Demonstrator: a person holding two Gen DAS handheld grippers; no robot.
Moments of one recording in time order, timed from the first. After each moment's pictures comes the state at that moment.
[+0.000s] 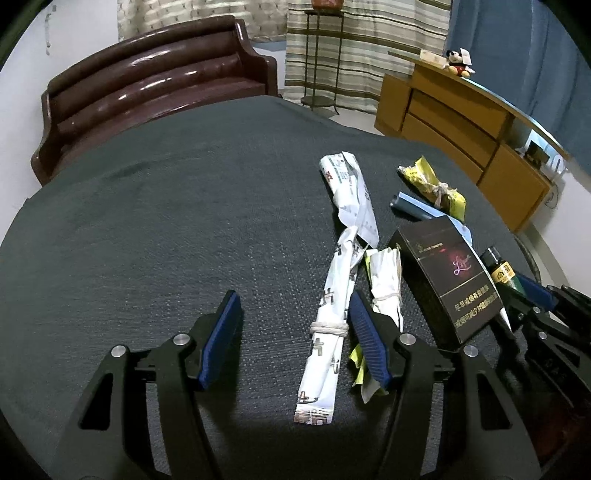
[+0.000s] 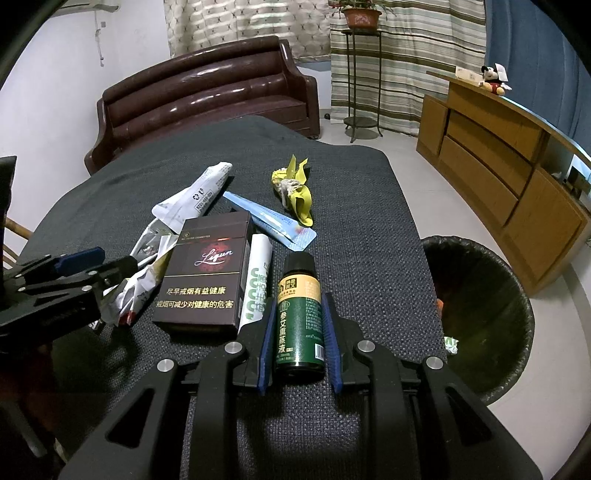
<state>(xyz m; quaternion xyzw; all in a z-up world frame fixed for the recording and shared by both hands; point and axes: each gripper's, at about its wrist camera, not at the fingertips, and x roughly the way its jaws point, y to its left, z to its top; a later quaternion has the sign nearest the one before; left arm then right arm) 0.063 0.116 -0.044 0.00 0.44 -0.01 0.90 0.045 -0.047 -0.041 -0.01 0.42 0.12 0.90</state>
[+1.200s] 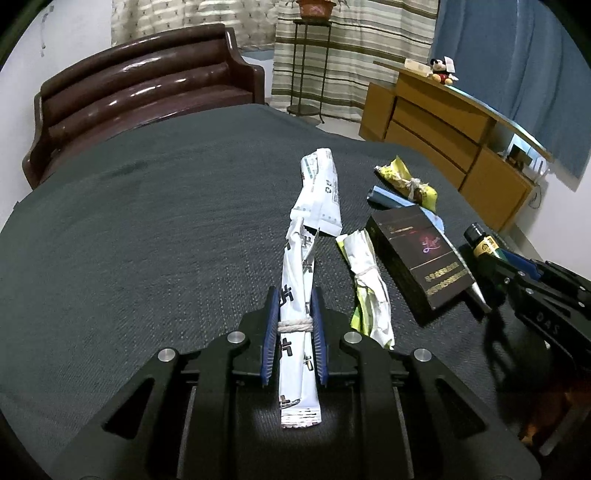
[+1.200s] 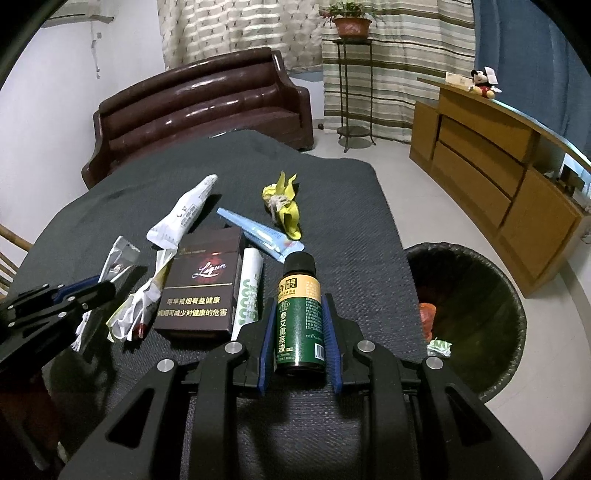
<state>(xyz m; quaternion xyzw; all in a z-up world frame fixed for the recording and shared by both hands) 0.032 0.123 -0.038 -0.02 0.41 -0.04 0.91 0.038 -0.056 -0.030 0.00 0.39 0.11 0.91</state>
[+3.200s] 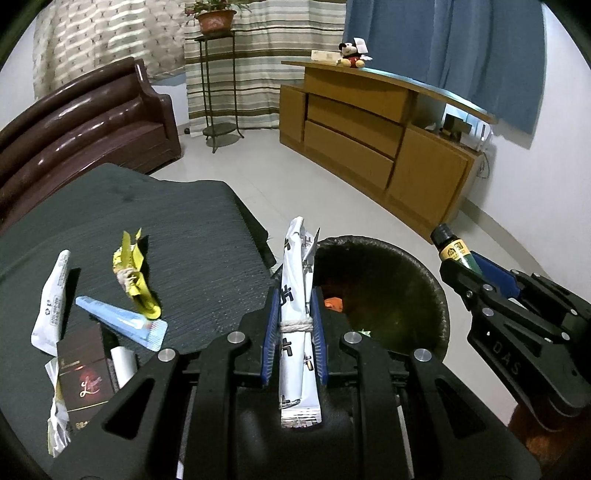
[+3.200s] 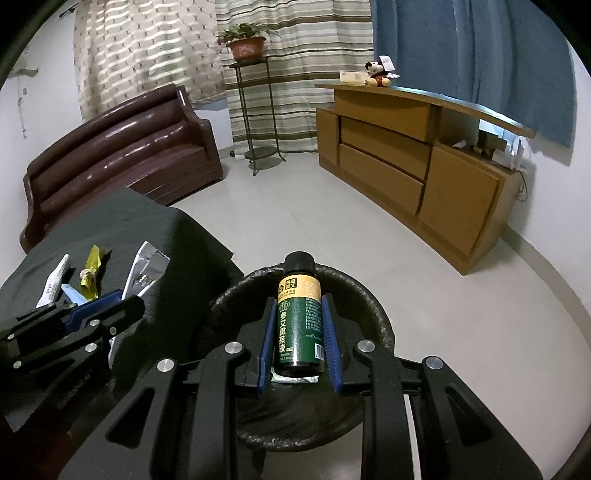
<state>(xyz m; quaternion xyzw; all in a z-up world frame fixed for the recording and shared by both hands) 0.104 -0.121 -0.040 0.05 0.39 -0.15 0.91 0.068 -0.224 -0.034 0.06 0.36 -0.04 0.93</state>
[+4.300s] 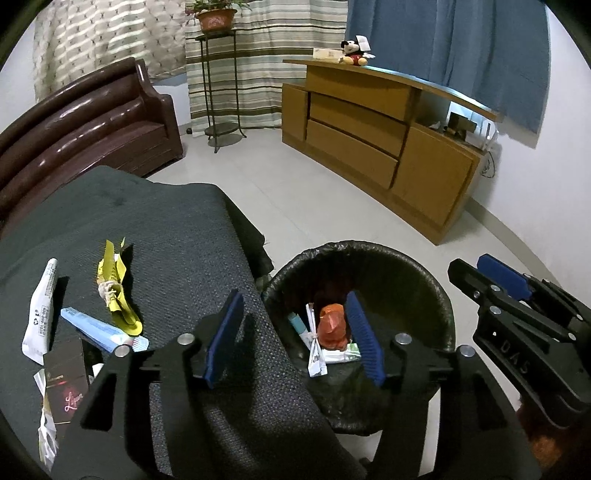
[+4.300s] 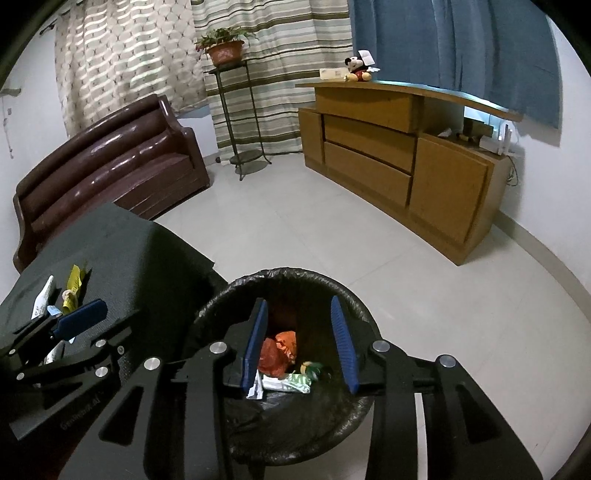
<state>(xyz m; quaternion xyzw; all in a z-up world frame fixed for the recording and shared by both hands) 0.117 -0.133 -0.046 0.05 0.39 -0.14 0.91 0.072 -0.237 -0.037 0.09 0.36 -0.07 0.93</state>
